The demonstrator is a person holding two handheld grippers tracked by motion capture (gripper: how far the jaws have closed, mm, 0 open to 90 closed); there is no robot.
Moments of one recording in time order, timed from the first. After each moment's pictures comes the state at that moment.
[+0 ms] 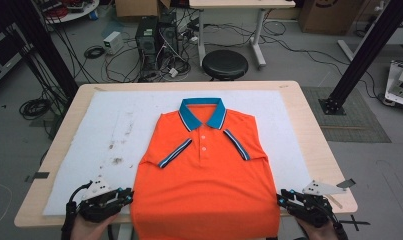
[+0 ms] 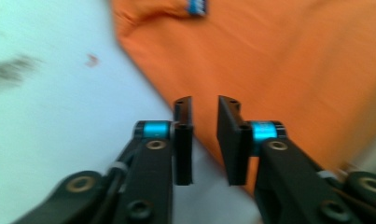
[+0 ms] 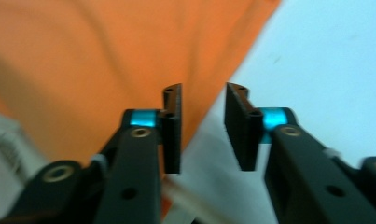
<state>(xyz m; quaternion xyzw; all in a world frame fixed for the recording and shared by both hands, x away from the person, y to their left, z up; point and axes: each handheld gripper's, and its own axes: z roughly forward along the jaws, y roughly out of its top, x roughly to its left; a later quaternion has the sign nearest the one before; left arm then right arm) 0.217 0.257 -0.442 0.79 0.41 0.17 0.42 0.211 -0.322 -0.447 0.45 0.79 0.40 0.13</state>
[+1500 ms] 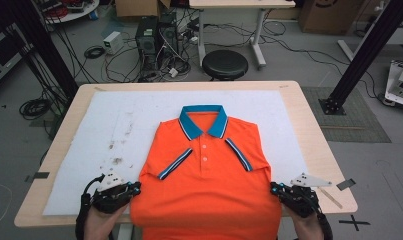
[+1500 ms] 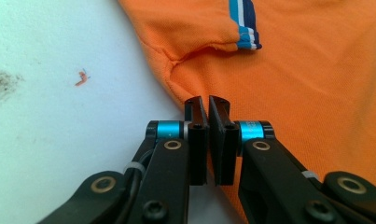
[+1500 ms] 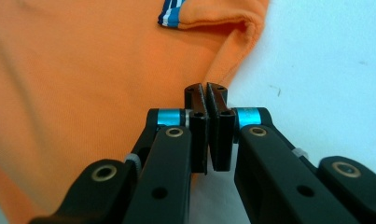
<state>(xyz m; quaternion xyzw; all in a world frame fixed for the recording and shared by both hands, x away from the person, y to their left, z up) 0.235 0.240 -0.452 0.80 0.42 0.16 0.41 0.233 -0.300 -0.458 0.47 0.77 0.40 0.16</state>
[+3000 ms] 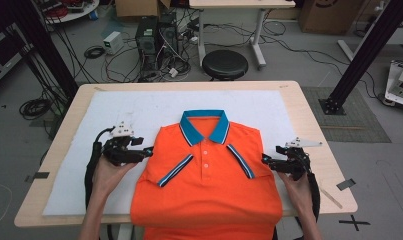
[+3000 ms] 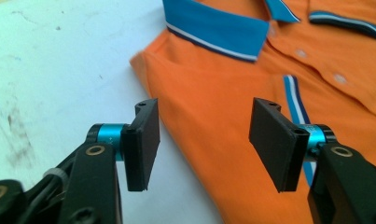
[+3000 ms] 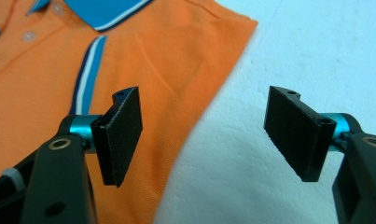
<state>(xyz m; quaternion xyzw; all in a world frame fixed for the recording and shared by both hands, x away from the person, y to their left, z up) 0.353 0.222 -0.387 0.81 0.38 0.16 0.41 0.335 -0.304 -0.443 0.47 0.76 0.41 0.17</state>
